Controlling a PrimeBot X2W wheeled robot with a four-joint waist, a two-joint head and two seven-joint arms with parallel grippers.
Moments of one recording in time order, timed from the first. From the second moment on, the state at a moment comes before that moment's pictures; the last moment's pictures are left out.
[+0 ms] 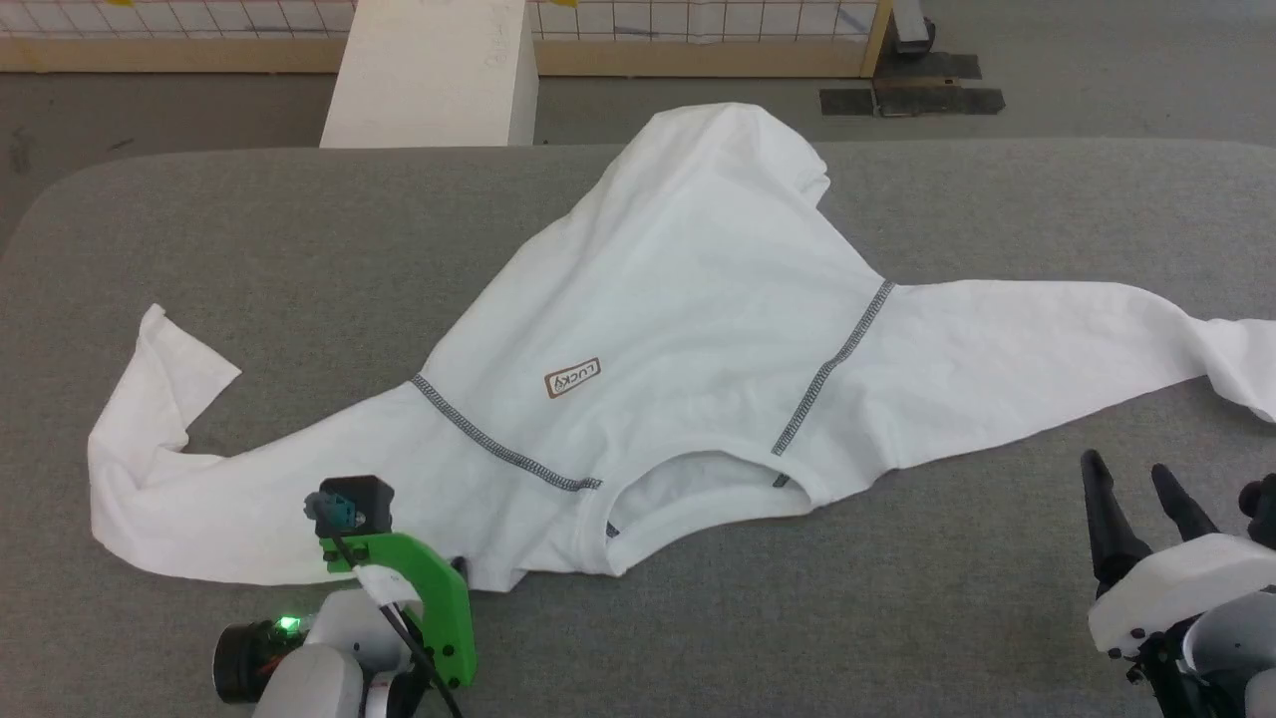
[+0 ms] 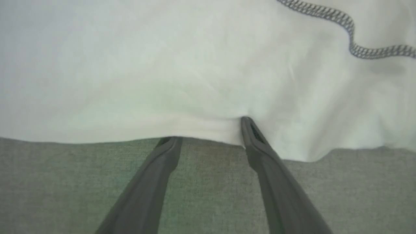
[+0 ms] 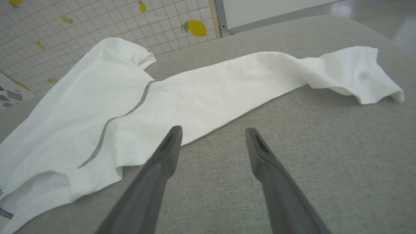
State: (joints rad) left arm -0.12 0.13 -0.15 0.24 -0.27 0.08 0.56; right arm -0.03 -0.05 -0.26 0.05 0.29 0.13 0.21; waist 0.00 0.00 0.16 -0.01
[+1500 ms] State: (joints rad) left arm -0.06 0.07 -0.10 0.04 -0.43 0.08 0.37; right arm -0.37 -0.21 0.02 0.27 0.20 0.13 0.68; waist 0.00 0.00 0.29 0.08
